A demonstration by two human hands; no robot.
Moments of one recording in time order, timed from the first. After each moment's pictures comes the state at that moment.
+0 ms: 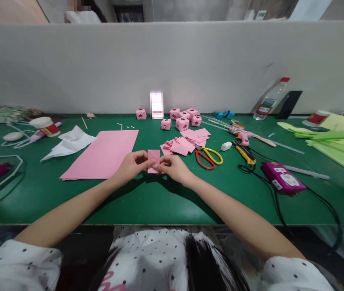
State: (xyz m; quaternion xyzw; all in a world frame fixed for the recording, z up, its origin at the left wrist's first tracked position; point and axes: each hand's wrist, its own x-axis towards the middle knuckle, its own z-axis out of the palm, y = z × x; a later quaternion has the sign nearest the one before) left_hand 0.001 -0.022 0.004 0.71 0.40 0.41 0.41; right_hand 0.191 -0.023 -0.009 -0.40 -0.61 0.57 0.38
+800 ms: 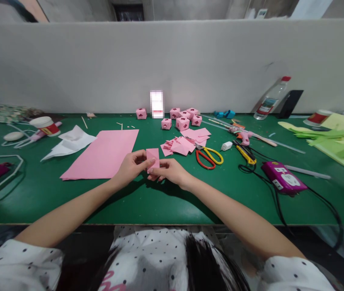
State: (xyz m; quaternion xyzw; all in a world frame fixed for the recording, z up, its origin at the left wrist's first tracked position) left_hand 0.004 -0.027 0.002 0.69 0.39 0.44 0.42; right_hand 0.184 -0.033 -0.005 -0.39 -0.59 0.63 0.32
